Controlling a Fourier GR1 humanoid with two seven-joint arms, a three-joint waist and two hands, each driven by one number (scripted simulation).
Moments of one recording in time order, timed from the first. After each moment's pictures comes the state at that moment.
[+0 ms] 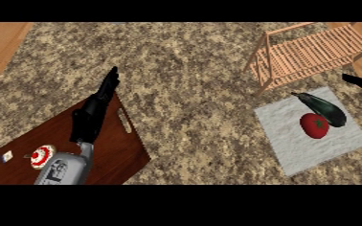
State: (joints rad) left arm -0.18 0.20 -0.18 -1.43 0.00 0.13 0.02; right arm -0.12 -0.88 -0.07 -1.45 0.25 0.55 -0.23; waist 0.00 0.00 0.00
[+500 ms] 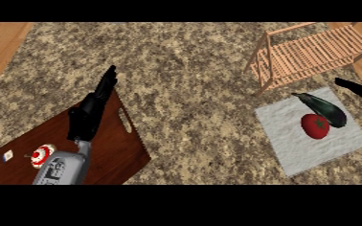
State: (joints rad) left arm -0.19 0.18 -0.13 -1.42 -0.03 0.08 0.01; right arm -0.11 -0.77 -0.12 -1.47 0.37 0.59 -0.20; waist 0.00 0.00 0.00
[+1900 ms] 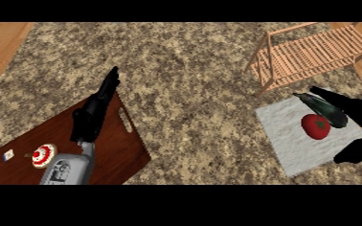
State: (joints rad) left arm -0.17 0.10 -0.07 -1.44 -0.12 0.02 0.02; right arm -0.17 -0.59 -0.12 -1.28 0.74 0.50 -0.32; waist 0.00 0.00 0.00
